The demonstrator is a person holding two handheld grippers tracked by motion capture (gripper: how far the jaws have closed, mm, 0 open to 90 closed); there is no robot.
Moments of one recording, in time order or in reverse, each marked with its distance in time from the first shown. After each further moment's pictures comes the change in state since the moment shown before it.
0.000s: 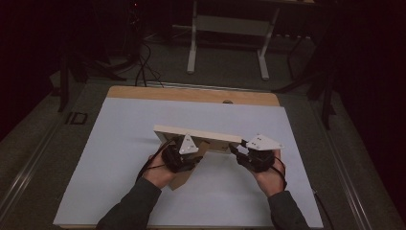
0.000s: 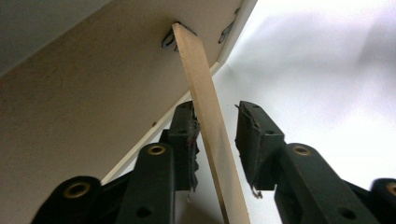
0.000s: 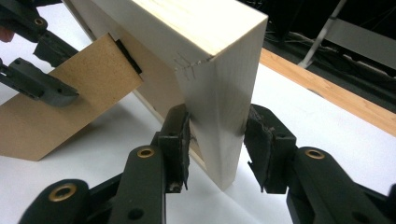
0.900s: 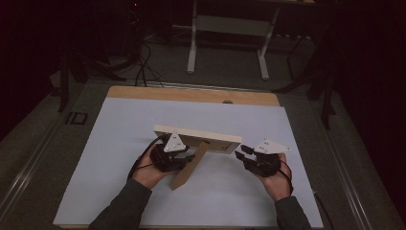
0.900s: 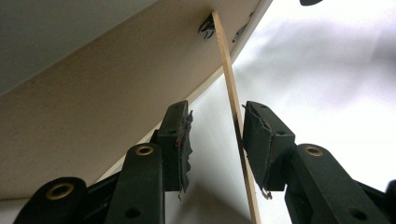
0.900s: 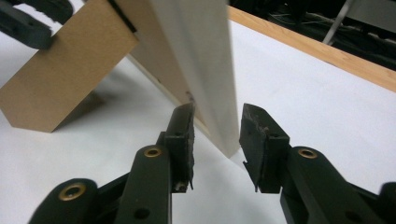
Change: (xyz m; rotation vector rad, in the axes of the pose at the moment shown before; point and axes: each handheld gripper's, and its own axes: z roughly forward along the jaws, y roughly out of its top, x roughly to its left) left arm 0.015 -0.017 -0.022 -0.053 -0.012 -0.061; right arm -0.015 -0.025 -0.008 0.036 0.064 0.065
